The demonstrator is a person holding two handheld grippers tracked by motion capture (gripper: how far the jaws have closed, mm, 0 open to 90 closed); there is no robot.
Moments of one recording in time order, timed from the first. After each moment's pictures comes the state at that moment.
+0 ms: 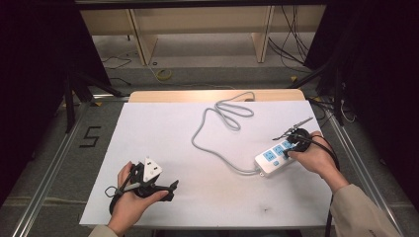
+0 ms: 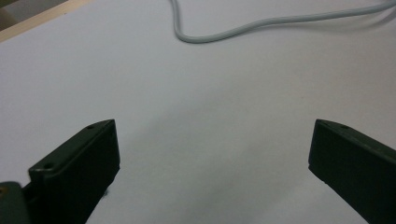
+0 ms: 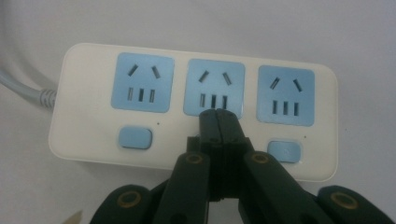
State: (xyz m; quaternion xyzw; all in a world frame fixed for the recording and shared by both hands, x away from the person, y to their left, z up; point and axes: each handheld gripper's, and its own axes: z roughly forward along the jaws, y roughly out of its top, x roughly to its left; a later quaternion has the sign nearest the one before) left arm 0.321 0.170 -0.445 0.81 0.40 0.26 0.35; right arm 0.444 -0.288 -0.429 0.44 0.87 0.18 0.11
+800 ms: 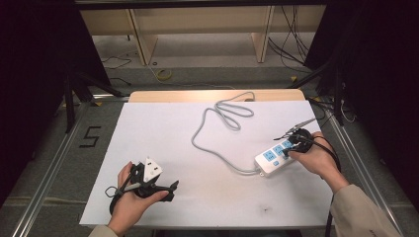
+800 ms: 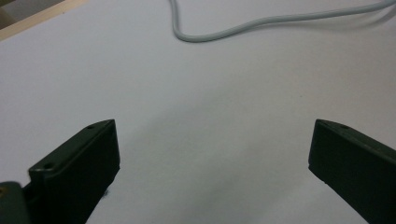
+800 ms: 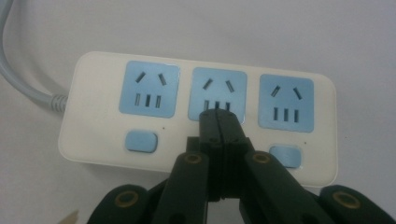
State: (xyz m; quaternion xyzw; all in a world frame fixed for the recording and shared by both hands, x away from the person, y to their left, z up) left arm 0.320 0.170 -0.445 0.81 0.40 0.26 0.35; right arm 0.440 -0.290 -0.427 0.44 0.87 0.21 0.12
